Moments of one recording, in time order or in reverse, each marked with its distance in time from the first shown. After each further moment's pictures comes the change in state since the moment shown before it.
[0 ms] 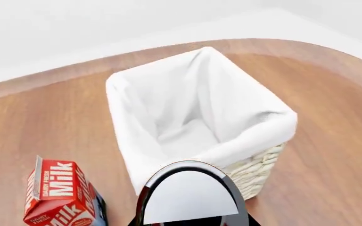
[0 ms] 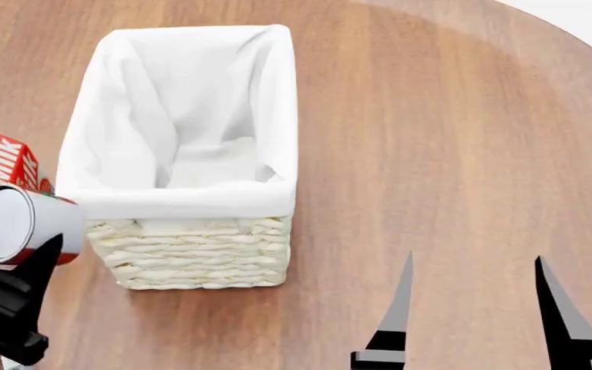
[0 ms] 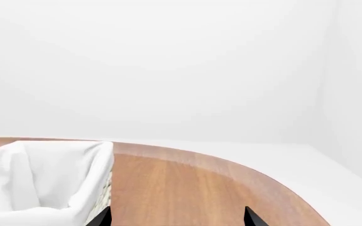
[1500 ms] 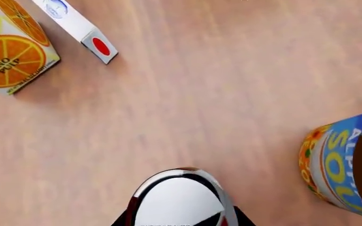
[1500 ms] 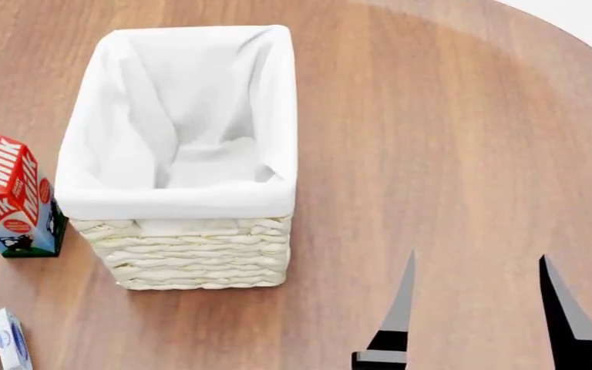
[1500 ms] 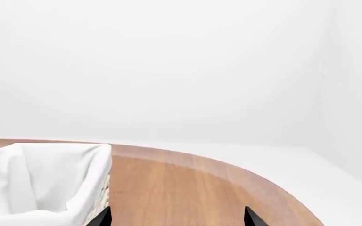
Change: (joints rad) left arm 0.829 -0.012 0.161 -0.236 0.744 0.375 0.368; right arm -0.004 -0.015 0.016 -0.022 -0.016 0.022 -0.013
